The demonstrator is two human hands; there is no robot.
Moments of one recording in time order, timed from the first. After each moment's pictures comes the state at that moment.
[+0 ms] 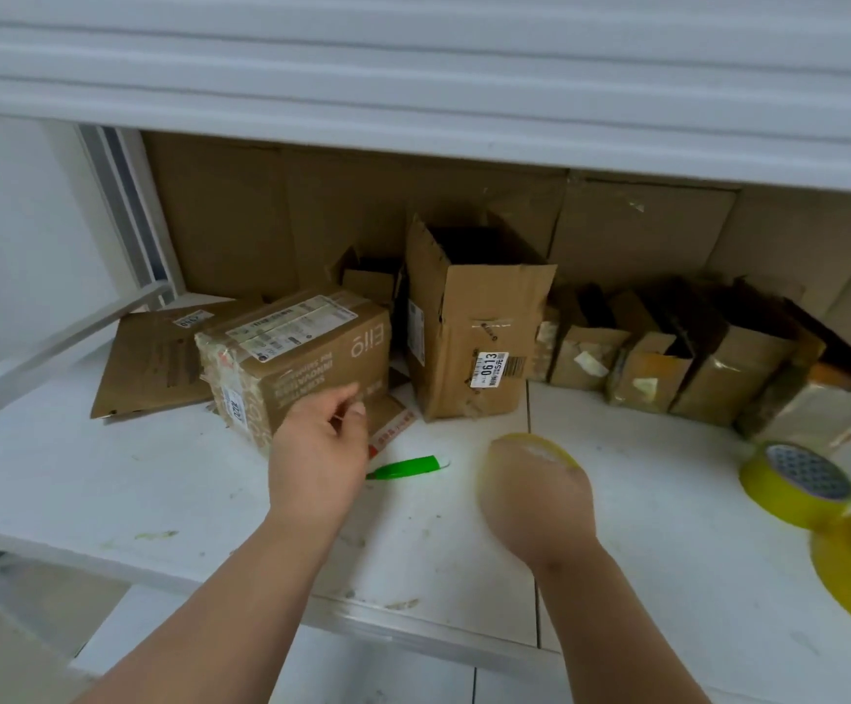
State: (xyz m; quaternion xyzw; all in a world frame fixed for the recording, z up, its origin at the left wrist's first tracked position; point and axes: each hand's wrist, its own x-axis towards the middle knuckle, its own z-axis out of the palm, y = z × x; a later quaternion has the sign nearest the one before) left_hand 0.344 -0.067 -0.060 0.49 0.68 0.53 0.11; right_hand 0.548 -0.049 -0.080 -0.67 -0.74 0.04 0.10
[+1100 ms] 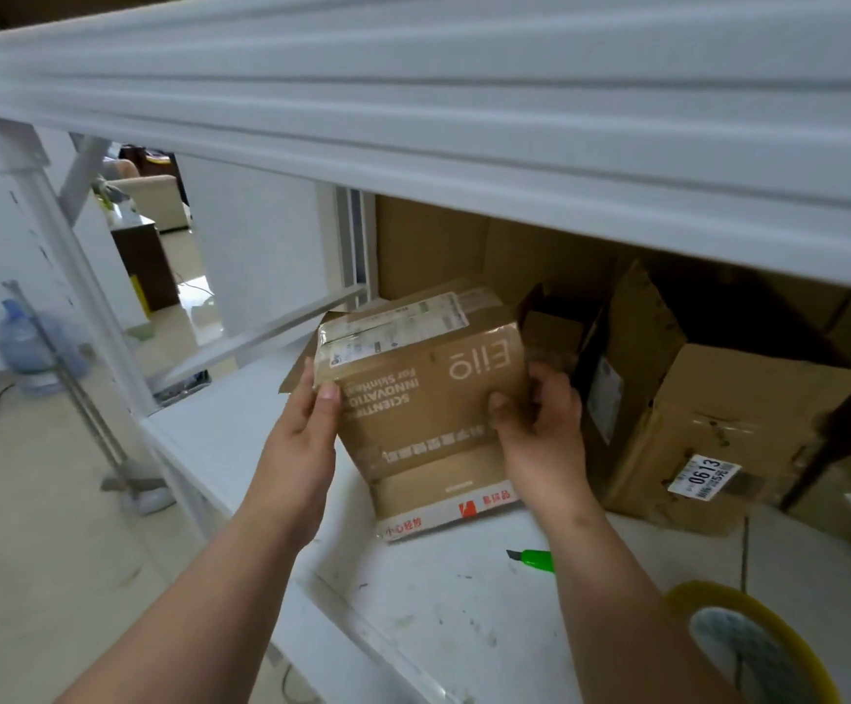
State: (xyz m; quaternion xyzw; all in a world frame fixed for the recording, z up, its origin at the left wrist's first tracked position) left_hand 0.213 -0.085 -0.048 0.32 0.58 0.70 0.25; right_hand 0.388 0.047 -0.048 -0.44 -0.70 0.39 0.40
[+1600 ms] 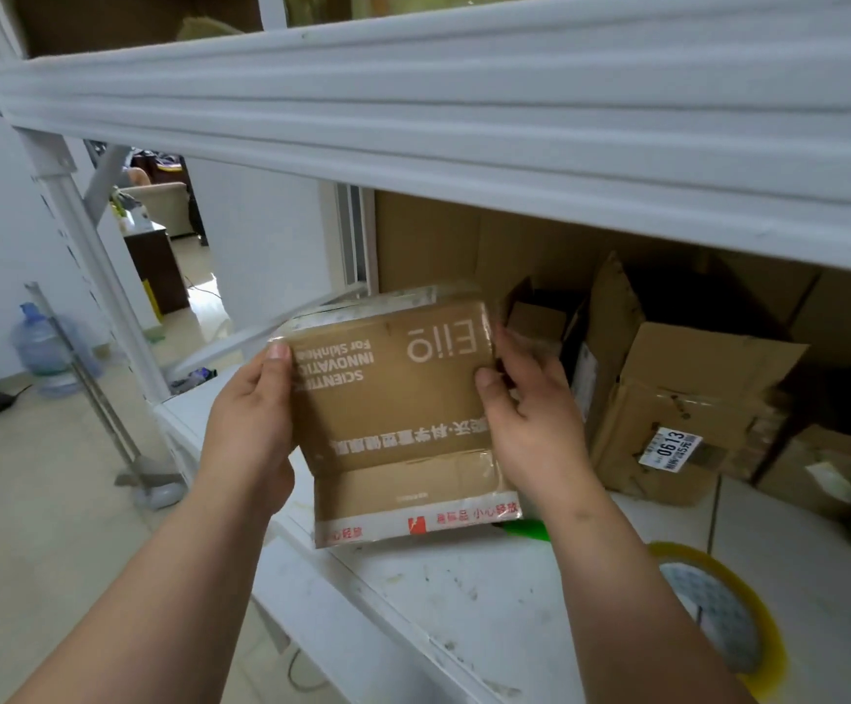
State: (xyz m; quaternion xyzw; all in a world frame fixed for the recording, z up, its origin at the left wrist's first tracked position) left_hand 0.232 -0.120 -0.001 0.20 0.61 0.74 0.22; right_hand 0.416 0.010 -0.012 -0.35 -0.77 0.34 0.40
